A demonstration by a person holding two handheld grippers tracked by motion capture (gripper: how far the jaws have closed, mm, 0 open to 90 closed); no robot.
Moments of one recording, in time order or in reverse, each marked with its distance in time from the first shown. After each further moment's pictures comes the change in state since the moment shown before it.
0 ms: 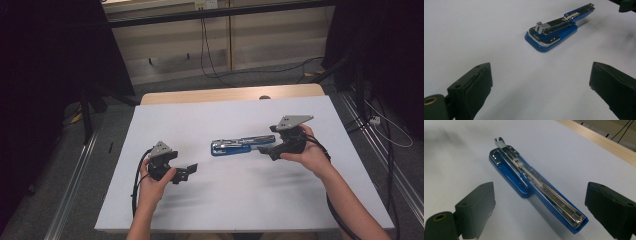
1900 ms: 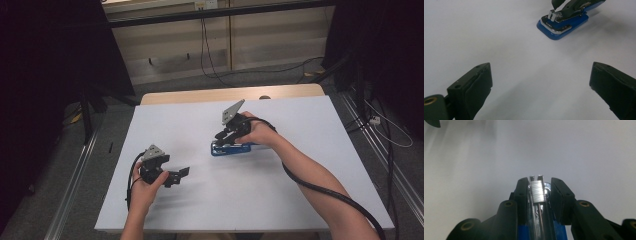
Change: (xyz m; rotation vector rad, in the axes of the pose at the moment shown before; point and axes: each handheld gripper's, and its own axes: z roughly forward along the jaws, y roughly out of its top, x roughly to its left) left arm 0.012 -0.012 -0.015 0.031 0.043 -0.013; right arm 0.010 0.074 0.141 0.155 0.462 -0.311
